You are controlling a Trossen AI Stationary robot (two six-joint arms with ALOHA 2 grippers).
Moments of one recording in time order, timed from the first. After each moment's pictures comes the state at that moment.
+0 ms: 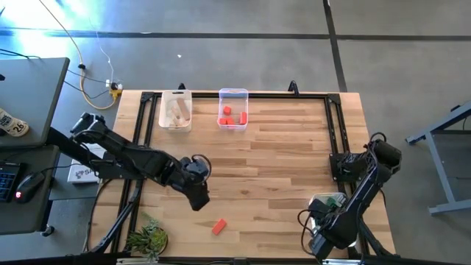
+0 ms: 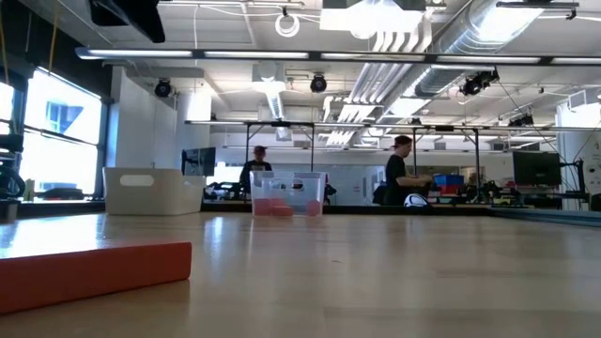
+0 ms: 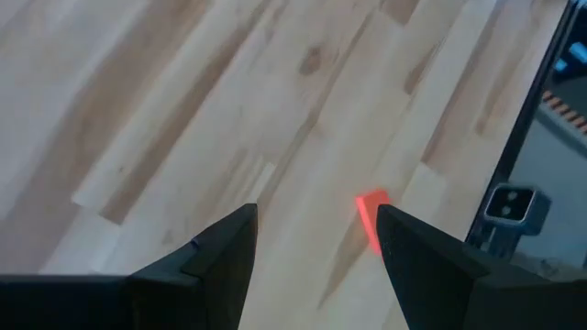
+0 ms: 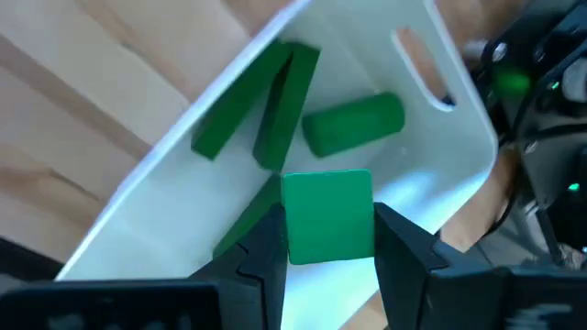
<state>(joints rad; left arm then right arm) -0.36 1.46 1.28 -0.91 -0.23 -1.00 0.96 1.78 1.39 -1.49 -0.13 1.66</state>
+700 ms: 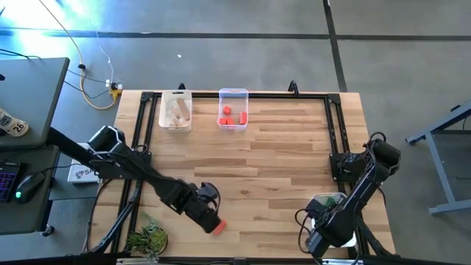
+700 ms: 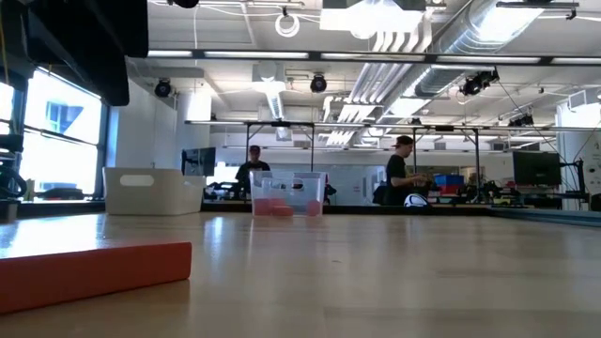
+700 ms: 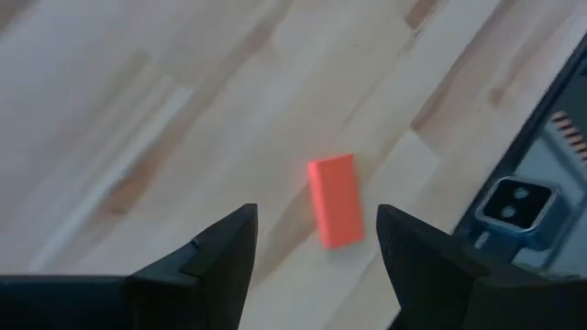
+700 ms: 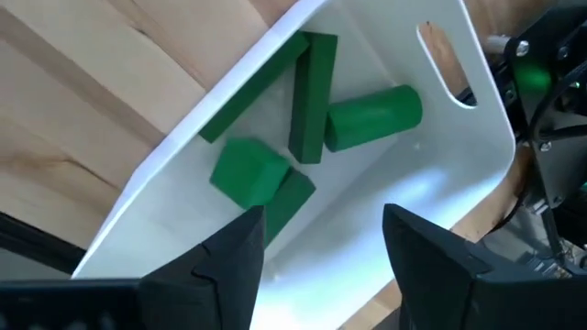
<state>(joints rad) -0.47 1.73 1.28 -0.72 -0.18 -1.27 0.93 1.78 1.39 -1.47 -0.16 1.61</state>
